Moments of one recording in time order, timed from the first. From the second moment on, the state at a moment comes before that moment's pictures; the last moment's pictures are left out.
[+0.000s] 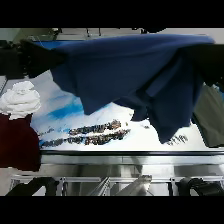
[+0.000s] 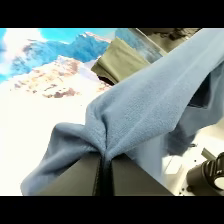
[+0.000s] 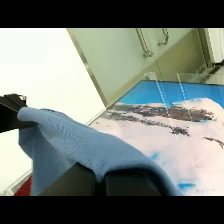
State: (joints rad) left arm -0.04 -0.94 1.46 0.58 -1.37 -1.09; right arm 0.12 -0.63 1.06 -0.39 0.84 0.99
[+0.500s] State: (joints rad) left arm -0.02 -1.19 1.20 0.66 -1.32 -1.09; right arm 0.11 -1.11 1.03 -0.41 0.88 1.05
